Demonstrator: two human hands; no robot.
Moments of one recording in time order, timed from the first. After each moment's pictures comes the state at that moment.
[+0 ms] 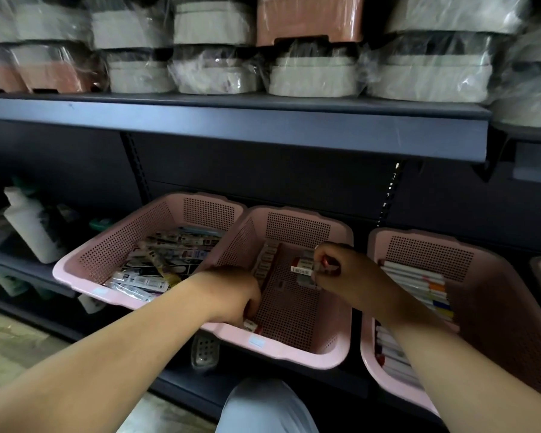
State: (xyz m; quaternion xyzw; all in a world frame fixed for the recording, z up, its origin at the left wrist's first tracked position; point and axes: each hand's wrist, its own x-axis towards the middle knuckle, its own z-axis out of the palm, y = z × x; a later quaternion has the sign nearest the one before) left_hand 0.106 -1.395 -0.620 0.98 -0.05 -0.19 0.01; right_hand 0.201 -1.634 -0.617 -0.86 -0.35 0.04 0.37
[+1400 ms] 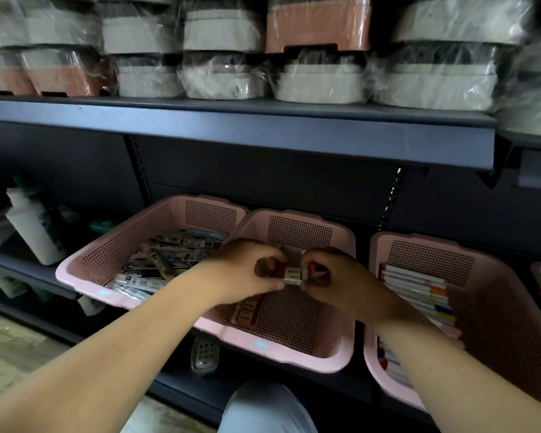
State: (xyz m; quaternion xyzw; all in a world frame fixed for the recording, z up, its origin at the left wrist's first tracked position) left_hand 0.107 -1.401 -0.588 0.97 -0.01 0.01 0.24; right_hand 0.189 -1.619 -0.614 -0.83 -0.42 0.03 0.36
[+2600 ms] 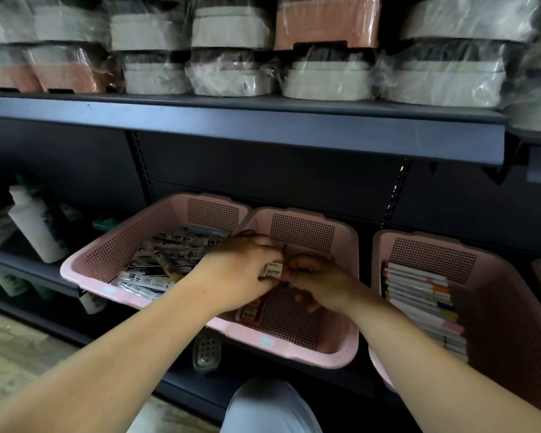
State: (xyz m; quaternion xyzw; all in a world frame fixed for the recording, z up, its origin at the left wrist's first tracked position) left_hand 0.088 -1.406 -0.582 0.98 -0.09 0.14 0.08; right_hand 0.174 -1.582 -0.619 -0.79 -0.27 0.25 0.50
